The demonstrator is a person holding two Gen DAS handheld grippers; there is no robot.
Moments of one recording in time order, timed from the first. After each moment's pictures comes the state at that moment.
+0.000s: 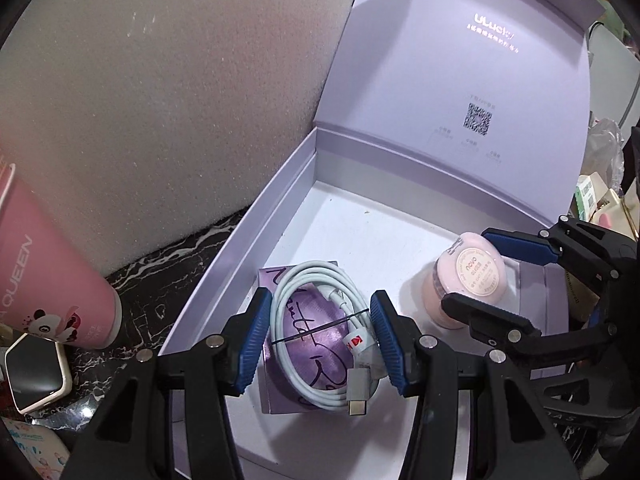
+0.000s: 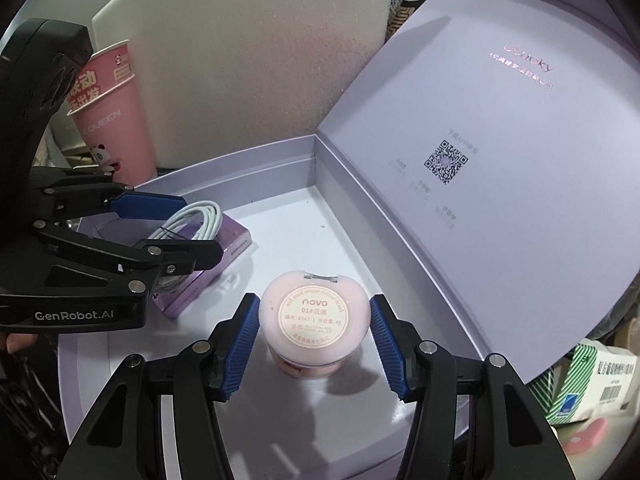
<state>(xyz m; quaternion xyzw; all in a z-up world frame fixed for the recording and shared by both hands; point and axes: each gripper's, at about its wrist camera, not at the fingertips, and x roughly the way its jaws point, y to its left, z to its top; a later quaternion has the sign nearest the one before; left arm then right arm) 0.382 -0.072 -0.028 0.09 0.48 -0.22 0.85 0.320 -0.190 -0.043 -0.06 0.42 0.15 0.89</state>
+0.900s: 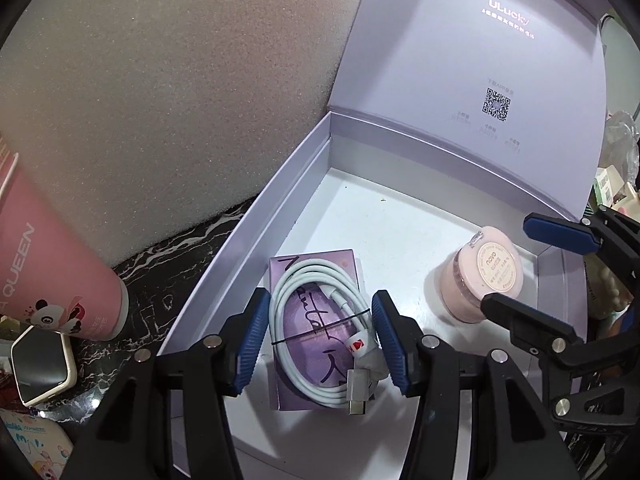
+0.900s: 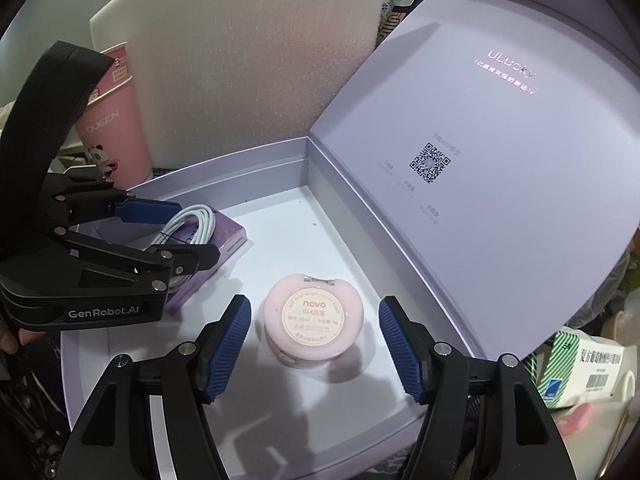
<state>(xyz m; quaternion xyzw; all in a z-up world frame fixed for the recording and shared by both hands) 0.384 -0.078 -0.040 0.11 0.48 -0.19 0.85 0.310 -0.189 -0.035 -0.06 0.42 0.13 0.90</state>
